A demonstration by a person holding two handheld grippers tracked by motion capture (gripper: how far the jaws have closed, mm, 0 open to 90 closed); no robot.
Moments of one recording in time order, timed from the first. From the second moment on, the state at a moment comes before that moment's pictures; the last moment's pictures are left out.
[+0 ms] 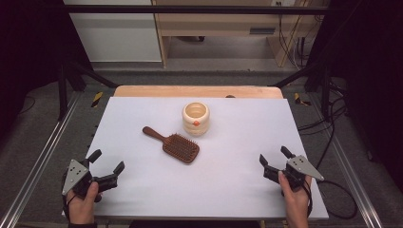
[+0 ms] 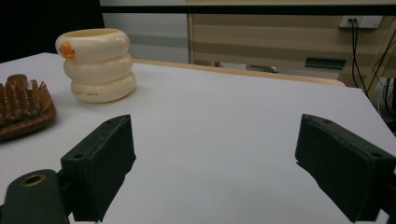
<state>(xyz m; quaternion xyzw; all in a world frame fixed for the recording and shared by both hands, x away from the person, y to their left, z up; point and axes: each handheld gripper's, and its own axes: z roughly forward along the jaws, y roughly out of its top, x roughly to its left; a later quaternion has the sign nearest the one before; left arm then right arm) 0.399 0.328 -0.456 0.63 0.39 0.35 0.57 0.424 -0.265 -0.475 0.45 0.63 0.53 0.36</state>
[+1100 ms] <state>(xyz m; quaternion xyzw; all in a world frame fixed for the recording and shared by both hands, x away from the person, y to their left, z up) 0.400 0.325 -0.453 0.64 0.41 0.33 0.56 0.422 -0.266 -0.475 0.45 0.63 0.53 0.36</state>
